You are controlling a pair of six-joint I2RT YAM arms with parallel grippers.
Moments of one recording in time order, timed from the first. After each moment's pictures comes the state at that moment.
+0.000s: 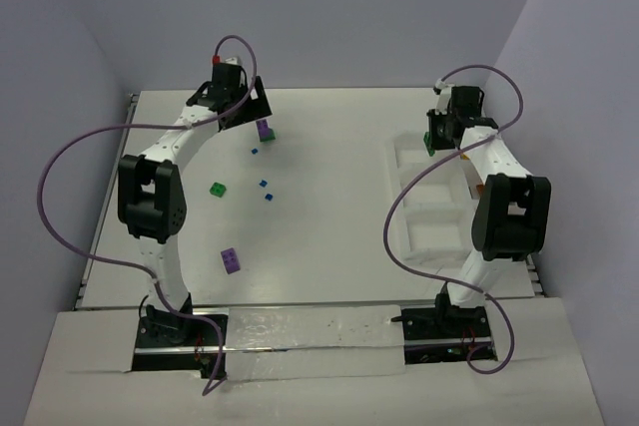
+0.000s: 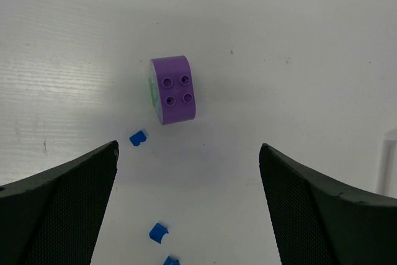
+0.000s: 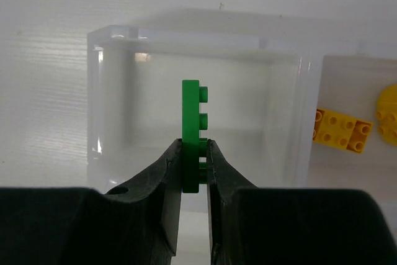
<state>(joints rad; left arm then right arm) -0.29 1.99 1.72 -0.43 -0.03 -0.47 -0.09 1.70 1.31 -0.44 -0.12 -0.11</state>
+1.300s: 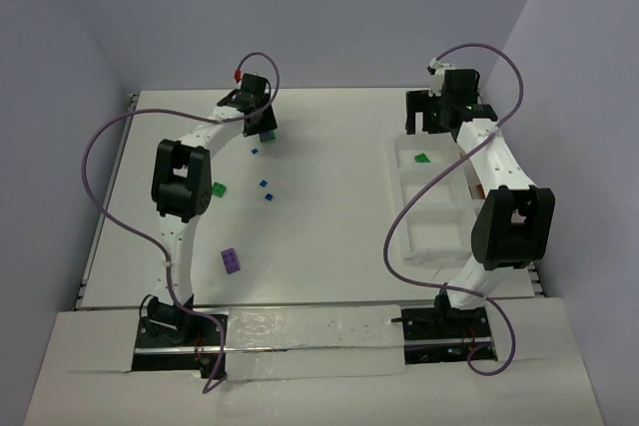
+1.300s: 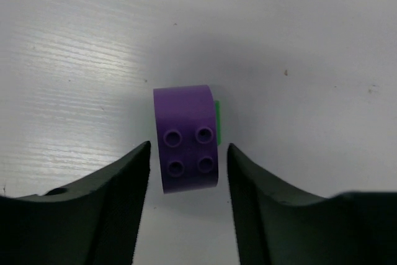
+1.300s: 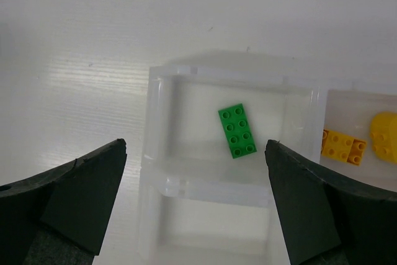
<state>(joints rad) -0.34 2.31 1.93 -0.48 -0.19 -0.48 0.00 1.66 1.44 -0.51 -0.10 -0.05</state>
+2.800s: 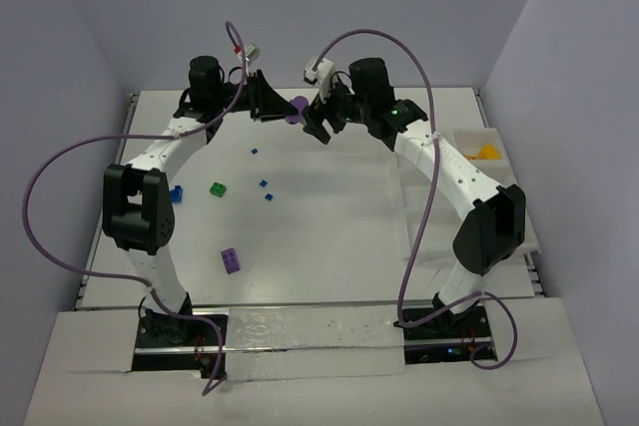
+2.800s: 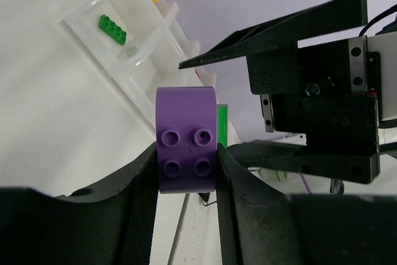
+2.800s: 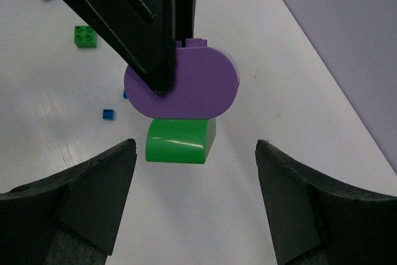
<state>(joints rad) -0.24 1.88 1.52 0.18 1.12 -0.86 0.52 1.69 1.64 -0.41 -0.40 -0.38</state>
